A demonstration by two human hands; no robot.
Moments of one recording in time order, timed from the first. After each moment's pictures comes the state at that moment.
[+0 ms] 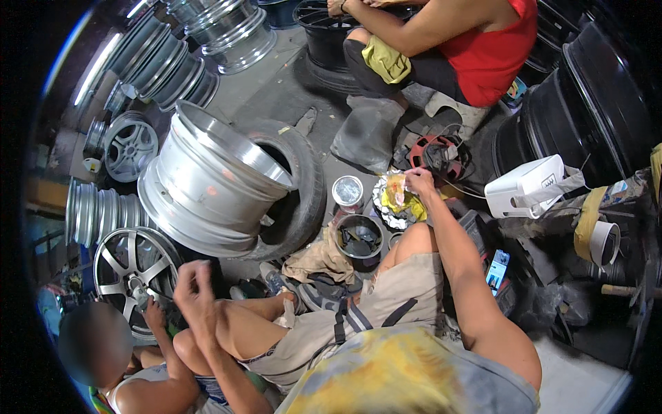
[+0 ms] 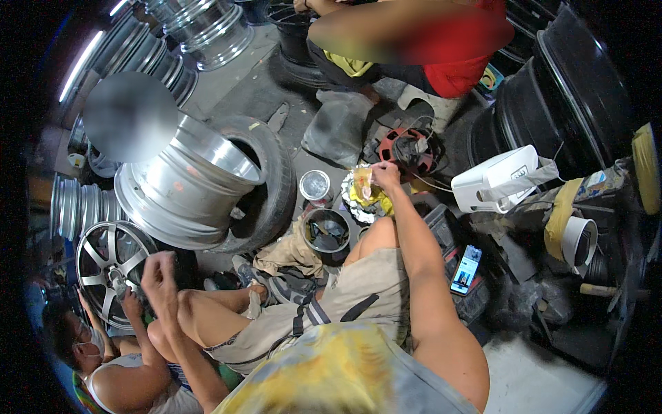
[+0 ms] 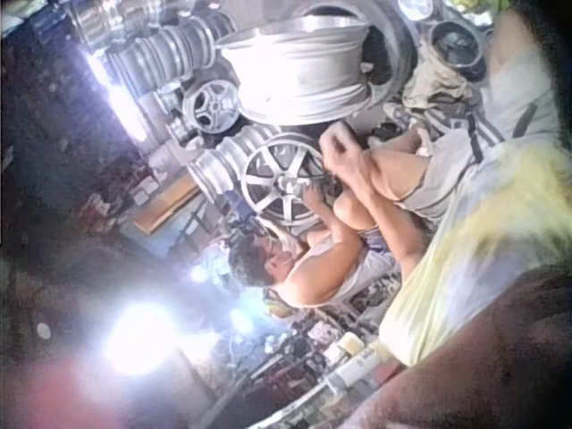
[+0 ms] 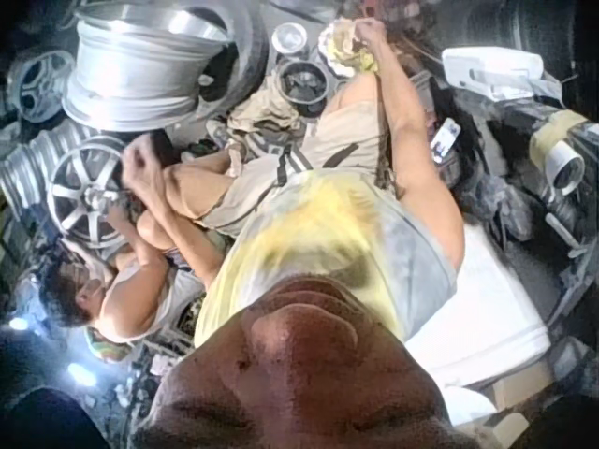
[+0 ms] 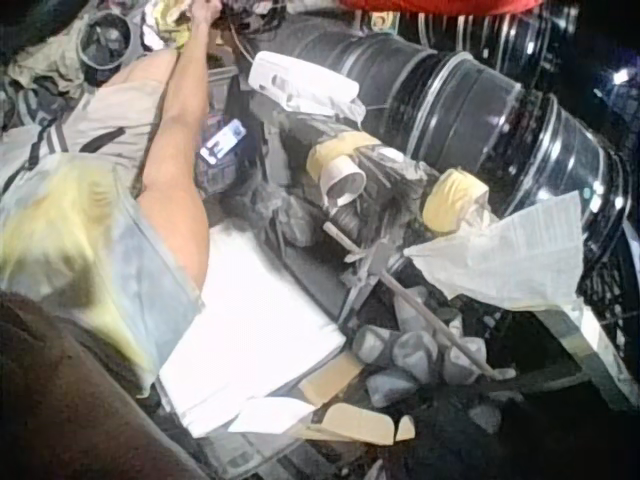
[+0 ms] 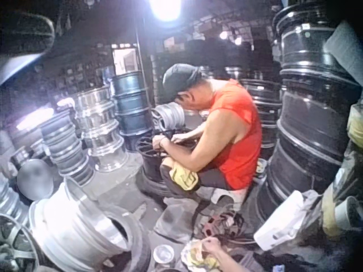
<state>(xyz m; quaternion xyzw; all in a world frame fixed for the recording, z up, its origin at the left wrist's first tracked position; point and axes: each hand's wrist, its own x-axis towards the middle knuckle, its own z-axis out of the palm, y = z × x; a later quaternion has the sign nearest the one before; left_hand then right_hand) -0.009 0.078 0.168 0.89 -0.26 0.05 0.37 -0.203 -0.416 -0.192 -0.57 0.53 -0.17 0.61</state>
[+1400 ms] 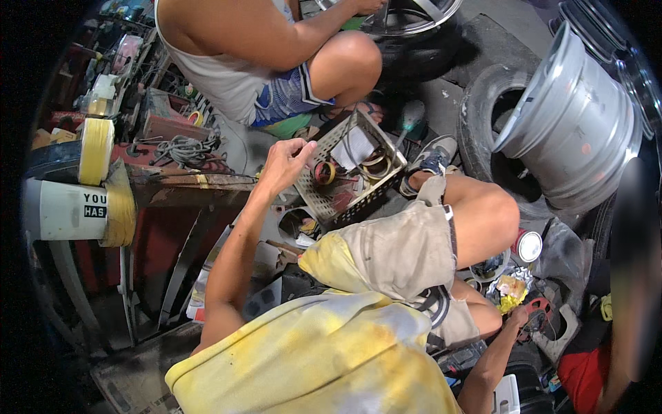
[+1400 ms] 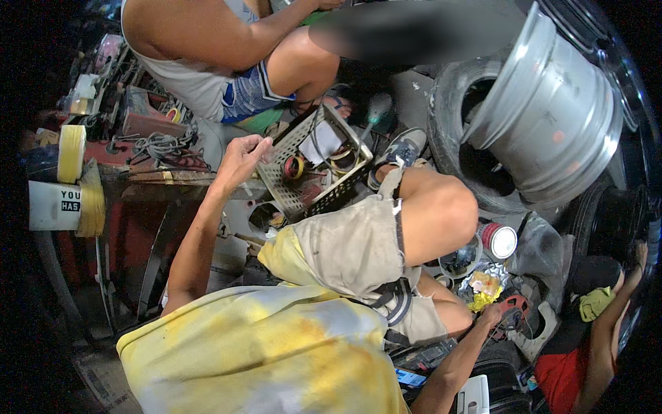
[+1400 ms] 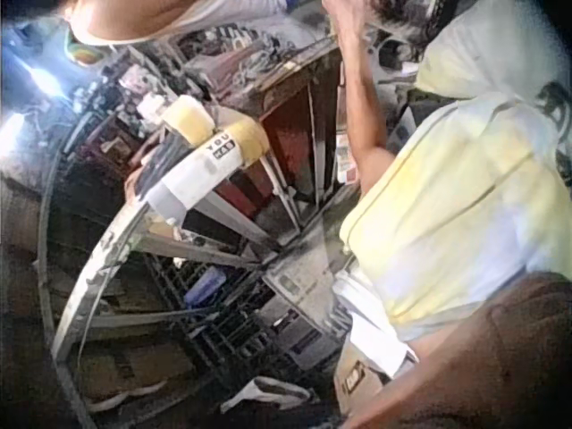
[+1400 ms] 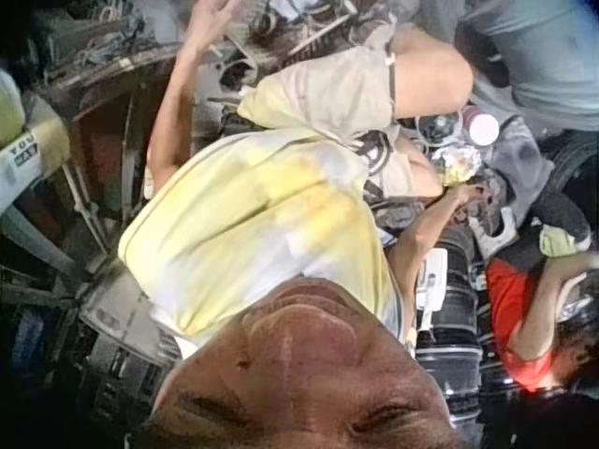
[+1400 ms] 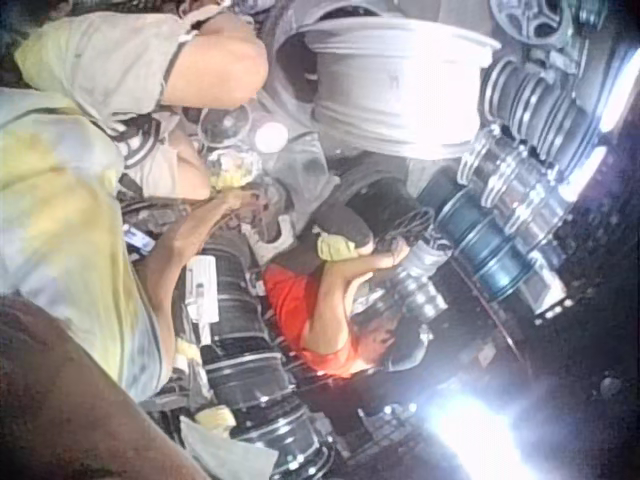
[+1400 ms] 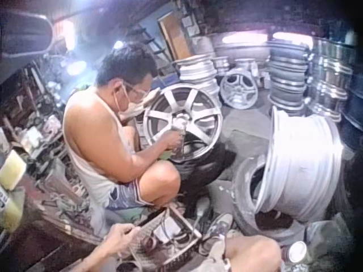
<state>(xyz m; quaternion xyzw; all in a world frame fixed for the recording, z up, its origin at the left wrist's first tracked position) -0.215 0.323 0.097 0.90 0.28 -0.06 0.33 -0.245 -0.516 -0.294 -0.76 0.48 0.14 0.42</state>
